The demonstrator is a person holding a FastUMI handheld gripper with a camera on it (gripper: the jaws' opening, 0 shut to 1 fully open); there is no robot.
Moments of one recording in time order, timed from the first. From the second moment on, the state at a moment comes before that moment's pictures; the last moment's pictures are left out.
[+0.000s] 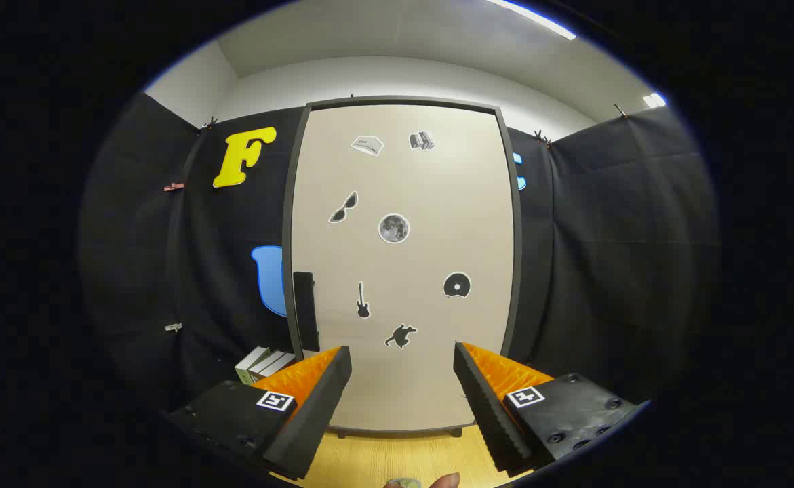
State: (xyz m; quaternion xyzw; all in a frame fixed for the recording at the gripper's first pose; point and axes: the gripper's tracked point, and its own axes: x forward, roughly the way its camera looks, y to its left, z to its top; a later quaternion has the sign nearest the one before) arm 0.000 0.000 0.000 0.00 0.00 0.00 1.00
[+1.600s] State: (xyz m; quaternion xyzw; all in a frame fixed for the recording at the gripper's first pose) arm 0.092 0.136 -0.015 0.03 0.00 0.07 1.00
